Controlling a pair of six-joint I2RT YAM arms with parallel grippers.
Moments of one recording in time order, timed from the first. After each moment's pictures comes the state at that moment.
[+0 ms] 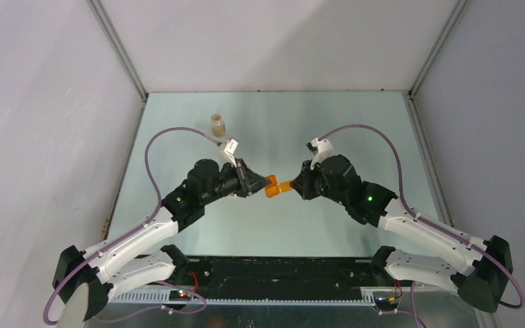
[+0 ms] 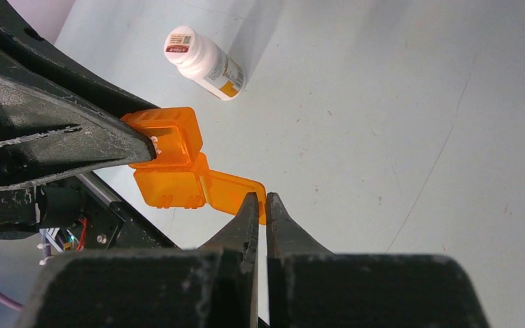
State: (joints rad) left arm -0.74 0.96 0.64 0.05 0.21 -0.78; right arm 0.88 1.03 0.85 -0.29 0.09 0.48
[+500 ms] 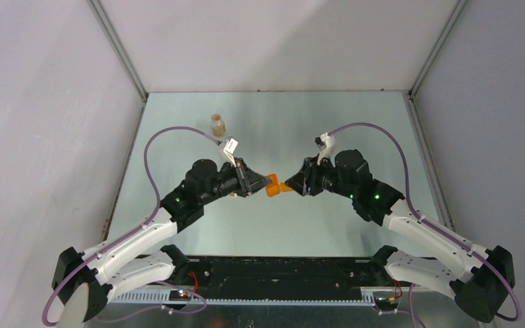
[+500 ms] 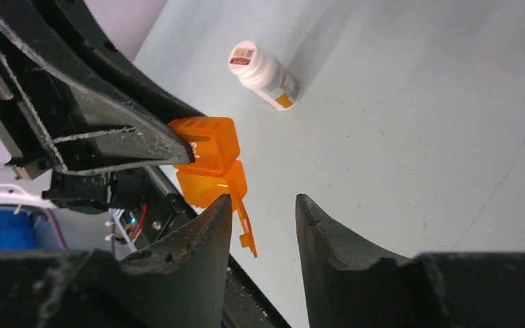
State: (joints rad) left arm -0.74 0.94 0.64 0.06 0.22 -0.76; right arm 0.76 0.98 0.81 -0.17 -0.17 0.50
